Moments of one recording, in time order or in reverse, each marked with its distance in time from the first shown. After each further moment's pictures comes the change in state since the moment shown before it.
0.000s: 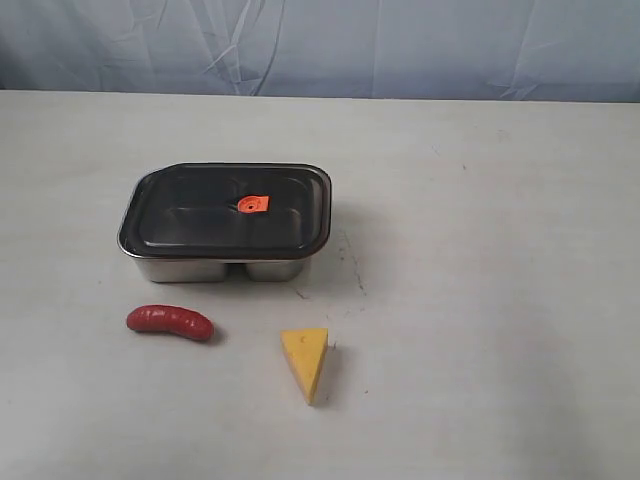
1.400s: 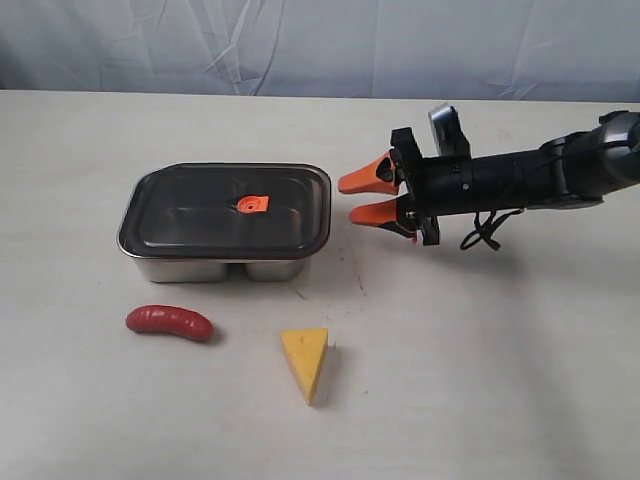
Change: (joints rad) left arm 0.000 0.000 0.000 -0.004 0.026 0.000; right arm 0.315 1.988 -0.793 0.916 0.981 -1.017
